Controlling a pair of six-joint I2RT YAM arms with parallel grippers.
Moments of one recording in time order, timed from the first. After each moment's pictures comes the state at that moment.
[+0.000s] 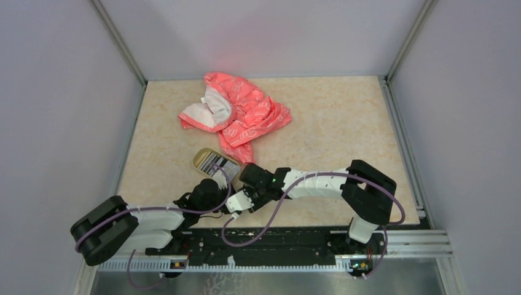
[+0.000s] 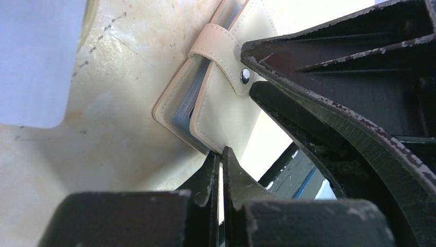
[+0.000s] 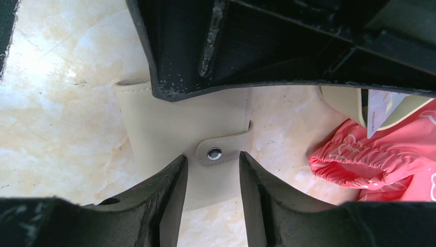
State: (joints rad) left arm -0.86 1.18 0.08 0.57 0.19 -0.96; right arm 1.16 1.68 0.99 -0.39 -0.04 -1.03
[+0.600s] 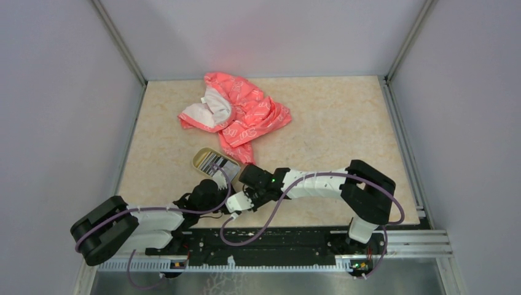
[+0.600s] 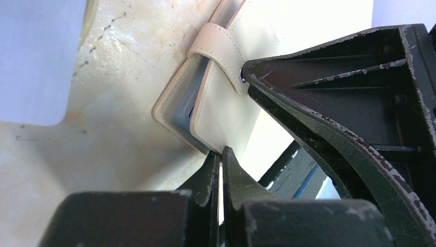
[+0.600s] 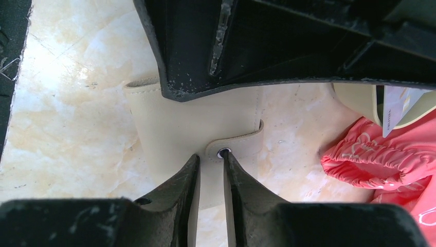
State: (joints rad) left arm -0.86 1.18 0.07 0.58 0.18 -0.95; right arm 1.16 1.69 1.00 -0.42 -0.04 -0.99
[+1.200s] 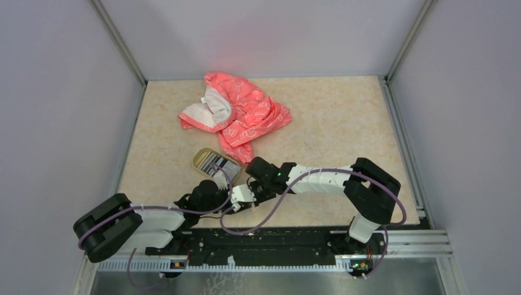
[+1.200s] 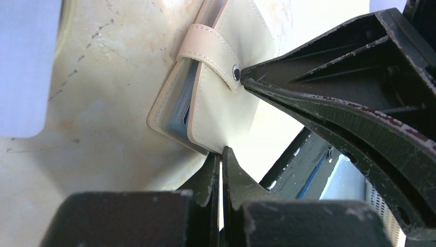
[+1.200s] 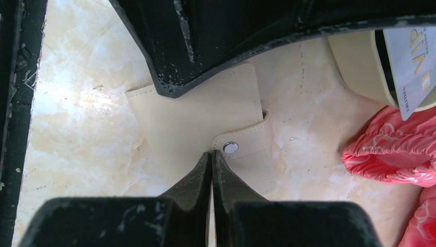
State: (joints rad) left arm -0.86 1.20 0.06 0.65 0.19 -0.91; right arm 1.09 1.65 0.97 -0.39 -0.18 -0.92
